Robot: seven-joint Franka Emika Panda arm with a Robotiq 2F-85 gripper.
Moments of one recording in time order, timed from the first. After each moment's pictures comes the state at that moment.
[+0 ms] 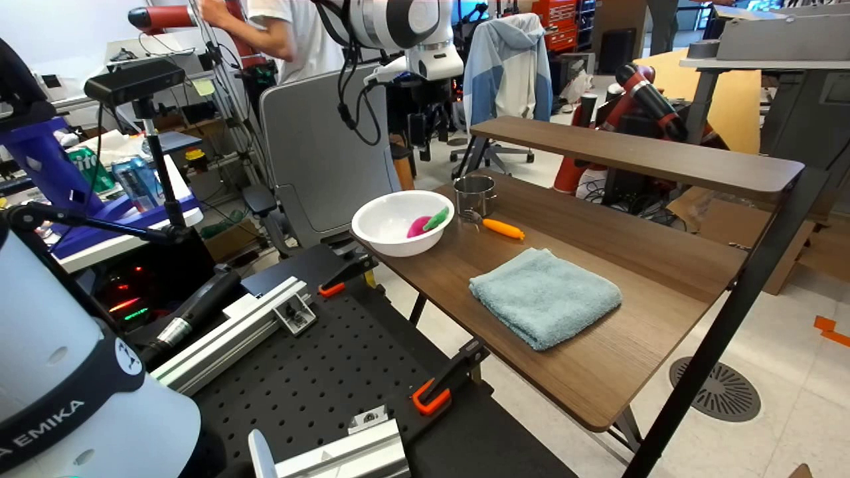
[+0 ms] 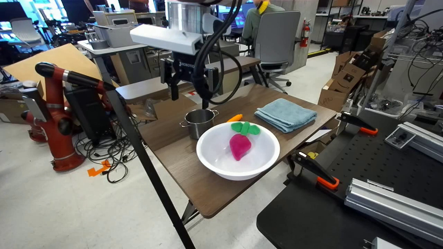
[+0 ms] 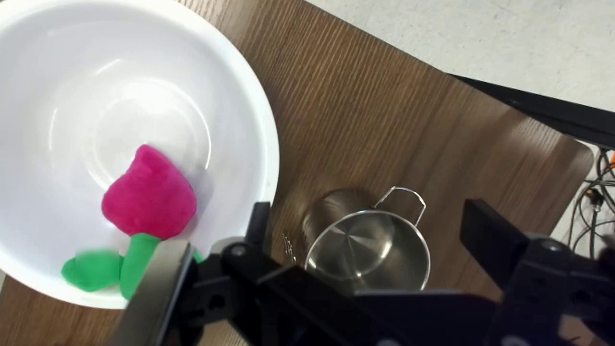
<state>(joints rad) 0.33 0.55 0.07 -1.85 0.11 2.50 1.40</state>
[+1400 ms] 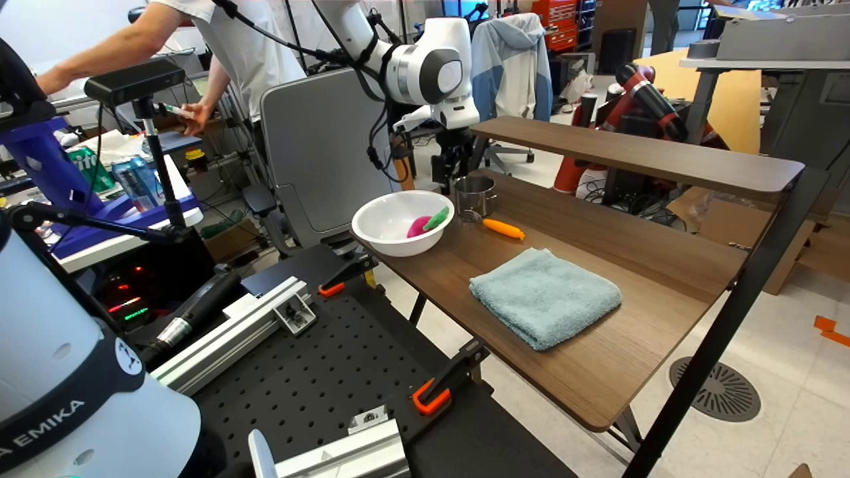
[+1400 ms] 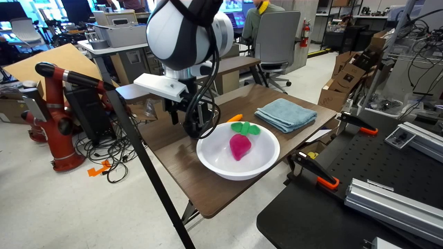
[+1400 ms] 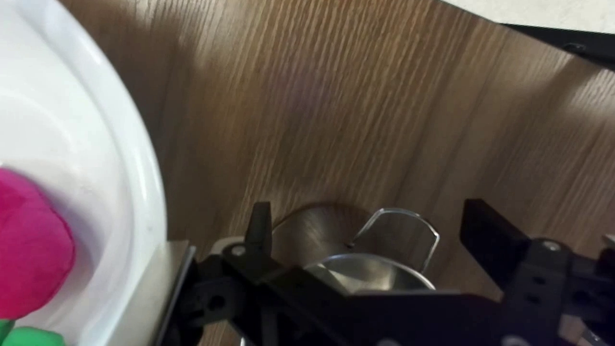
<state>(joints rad) 0.38 0.87 0.00 -1.56 0.08 2.50 1.50</state>
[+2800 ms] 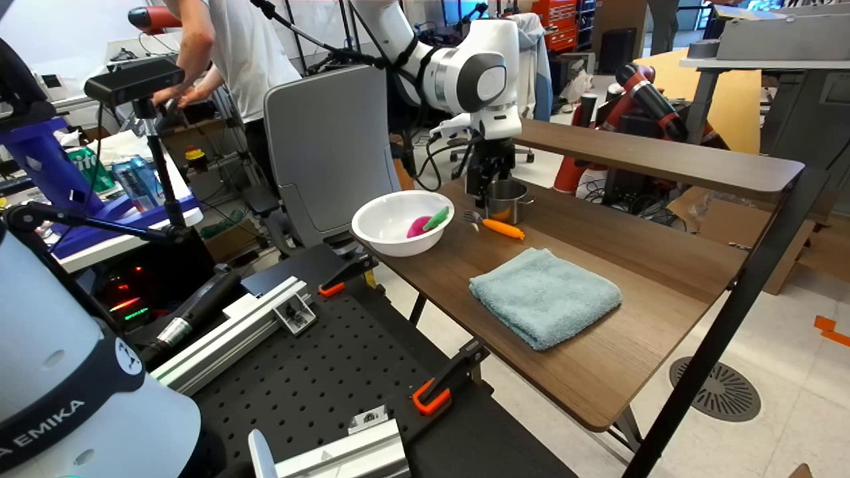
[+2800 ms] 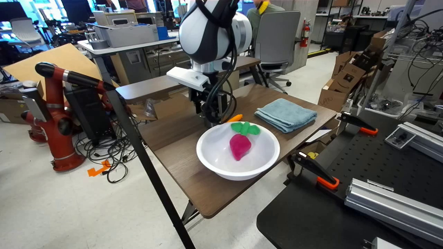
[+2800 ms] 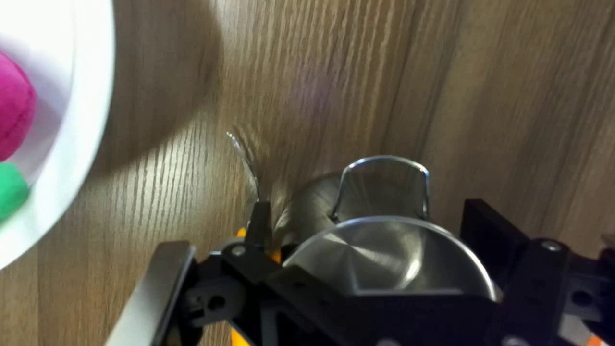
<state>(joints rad) 0.26 0.89 -0.03 -1.56 0.11 2.49 1.50</state>
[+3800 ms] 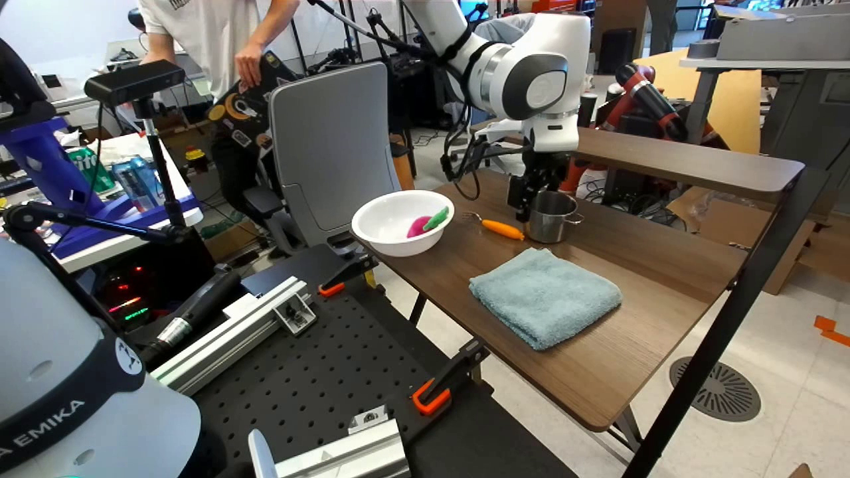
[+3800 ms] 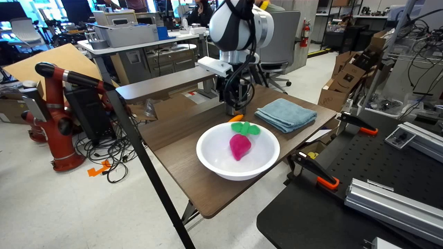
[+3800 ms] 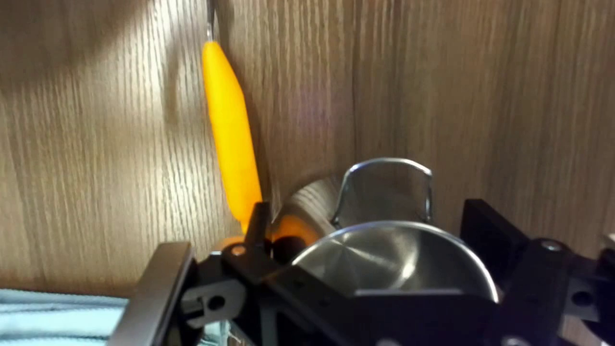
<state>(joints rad) 0.10 0.88 -0.03 -1.58 0.19 2.49 1.46</state>
